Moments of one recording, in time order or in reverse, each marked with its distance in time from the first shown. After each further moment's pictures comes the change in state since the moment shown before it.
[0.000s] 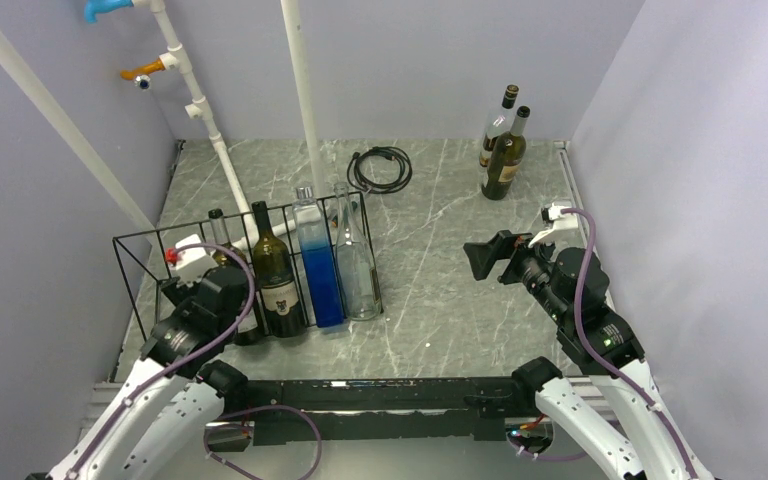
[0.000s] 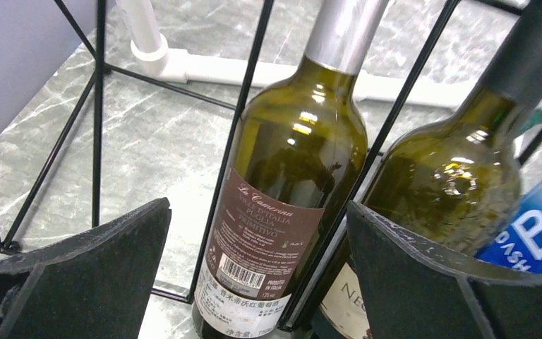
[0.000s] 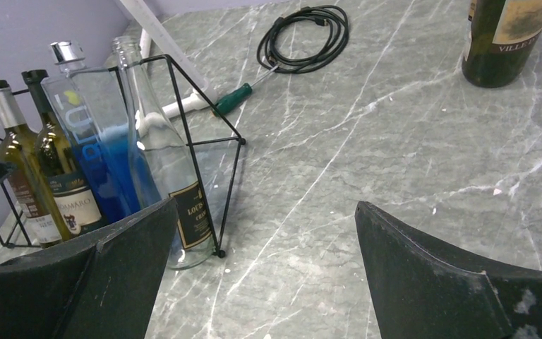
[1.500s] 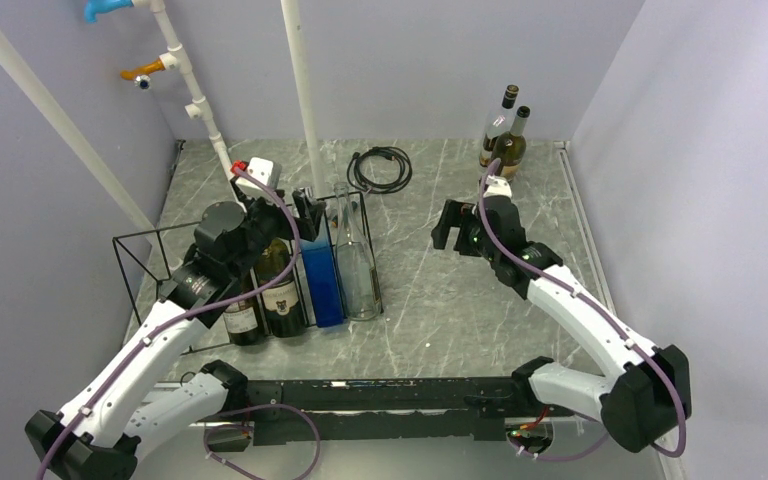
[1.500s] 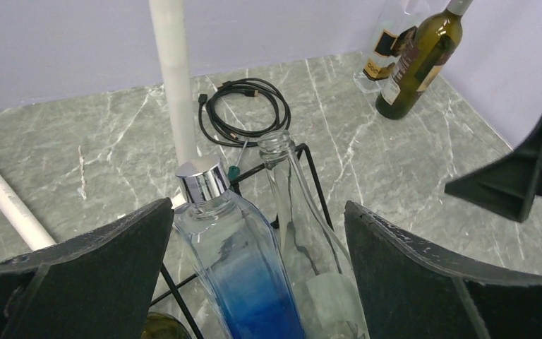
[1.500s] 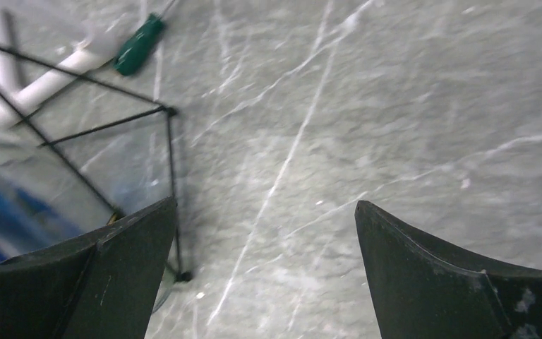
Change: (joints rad) left arm -0.006 0.332 0.285 0.671 0.720 0.547; right arm 0.000 0.562 0.012 0.179 0.024 0.136
